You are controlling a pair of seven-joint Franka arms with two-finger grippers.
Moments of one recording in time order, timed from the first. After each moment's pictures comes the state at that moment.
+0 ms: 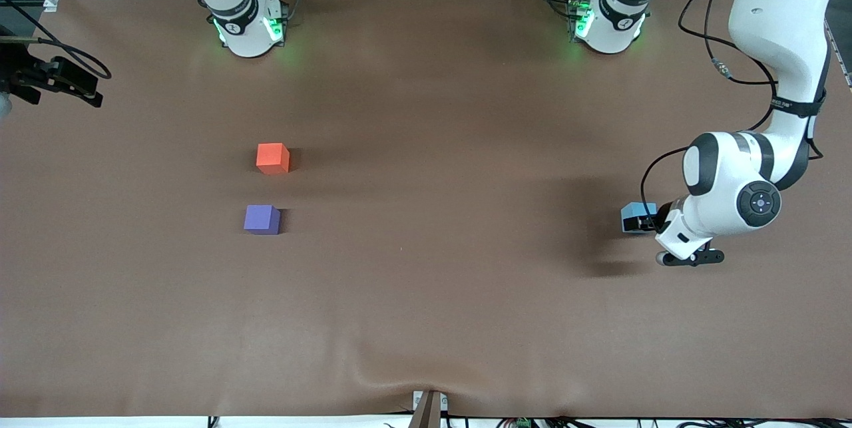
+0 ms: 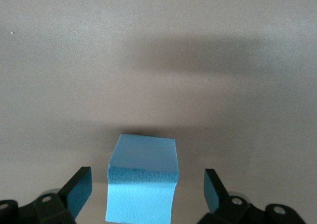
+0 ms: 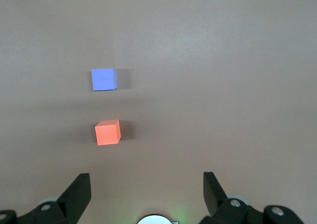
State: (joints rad) left arm 0.04 0.52 -0.09 -1.84 0.02 2.20 -0.11; right arm -0.02 -0.06 0.01 -1.56 -0.04 1.43 0.03
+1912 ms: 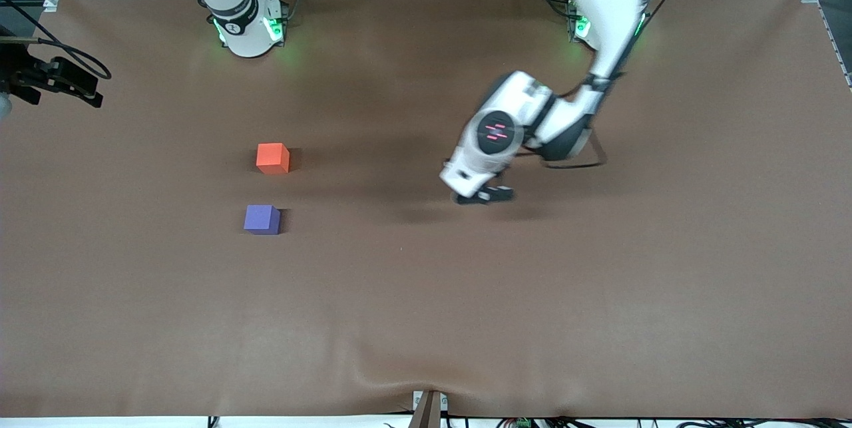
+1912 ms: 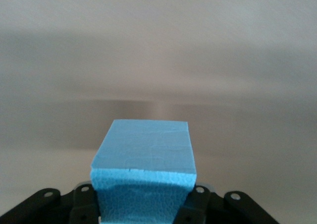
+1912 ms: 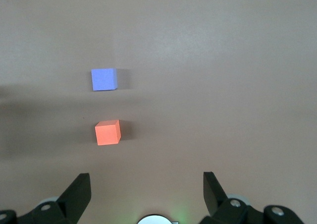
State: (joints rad) left arm -0.60 0.63 -0.19 -1.62 -0.10 2.10 -0.80; right arm -0.02 -0.06 0.01 -1.56 -0.04 1.43 0.03
